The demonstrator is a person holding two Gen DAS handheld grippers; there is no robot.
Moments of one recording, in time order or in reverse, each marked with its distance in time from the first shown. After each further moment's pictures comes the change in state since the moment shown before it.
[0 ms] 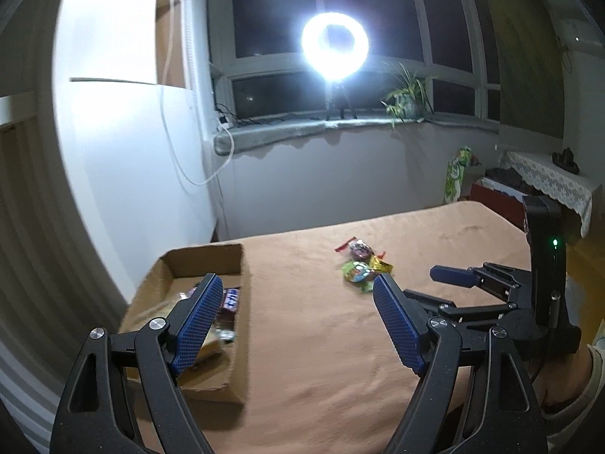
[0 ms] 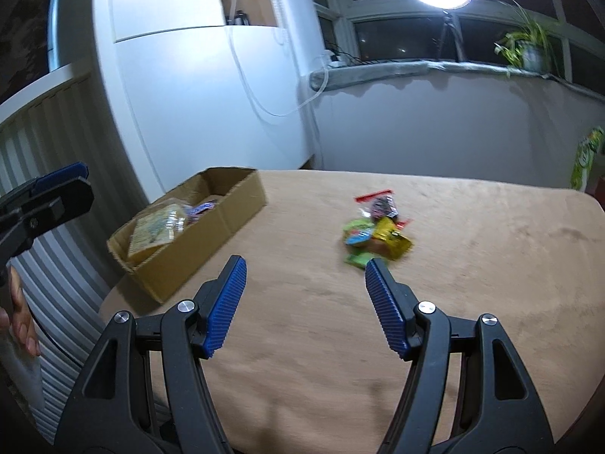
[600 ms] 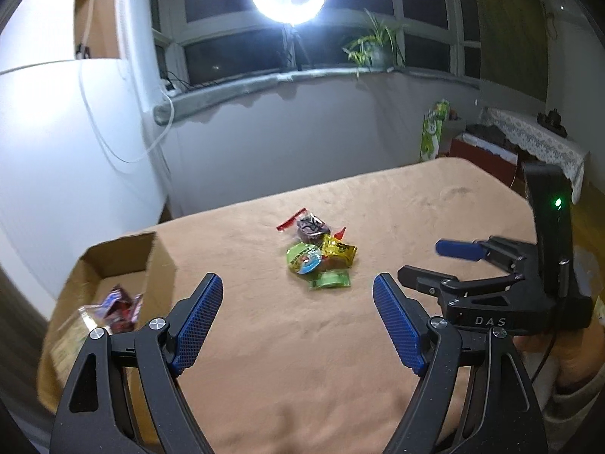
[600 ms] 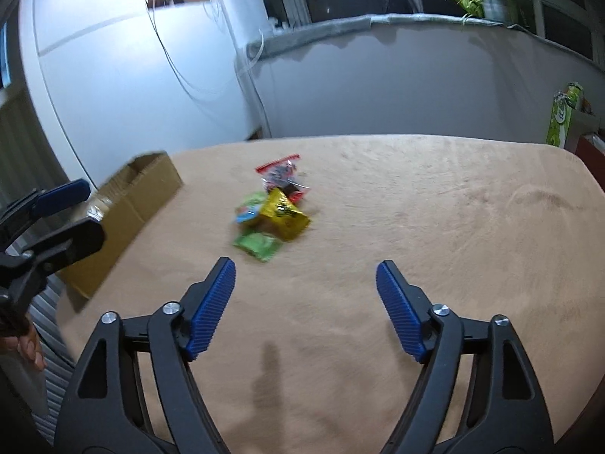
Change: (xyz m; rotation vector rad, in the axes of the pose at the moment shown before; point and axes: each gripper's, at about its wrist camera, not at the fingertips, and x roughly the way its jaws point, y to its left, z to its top) left arm 0.104 -0.059 0.002 0.072 0.162 -0.100; right arm 0.049 -0.092 0.006 0.045 0.161 -0.095
